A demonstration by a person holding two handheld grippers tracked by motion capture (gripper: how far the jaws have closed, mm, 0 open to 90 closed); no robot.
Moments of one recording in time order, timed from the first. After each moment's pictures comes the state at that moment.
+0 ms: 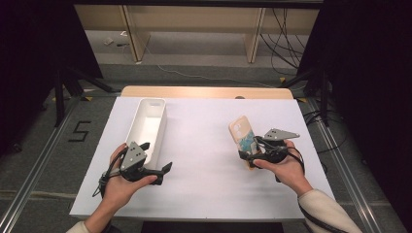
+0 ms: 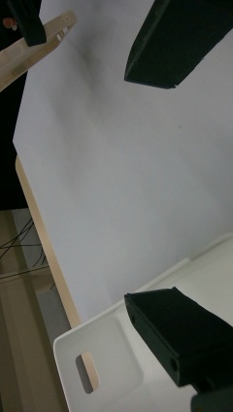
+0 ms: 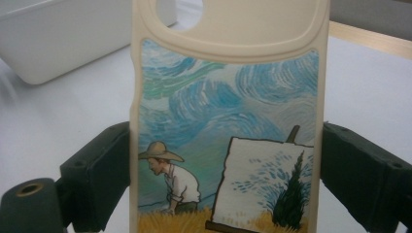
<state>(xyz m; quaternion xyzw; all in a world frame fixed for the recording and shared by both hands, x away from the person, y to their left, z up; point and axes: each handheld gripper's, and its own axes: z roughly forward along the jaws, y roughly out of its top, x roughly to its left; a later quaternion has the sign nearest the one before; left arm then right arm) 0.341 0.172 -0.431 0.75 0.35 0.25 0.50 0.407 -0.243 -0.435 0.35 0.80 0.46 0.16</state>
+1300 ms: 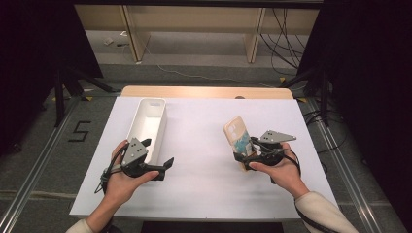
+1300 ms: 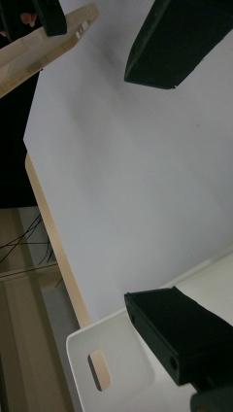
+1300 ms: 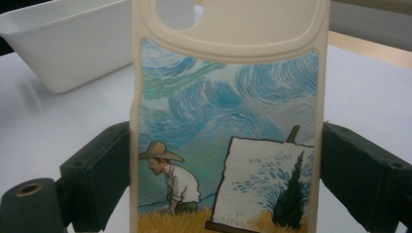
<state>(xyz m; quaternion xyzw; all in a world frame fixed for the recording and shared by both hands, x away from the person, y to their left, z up) 0.348 0.165 -0.422 0.75 0.35 0.25 0.51 0.399 -0.229 -0.433 0.34 0.79 0.48 0.16</state>
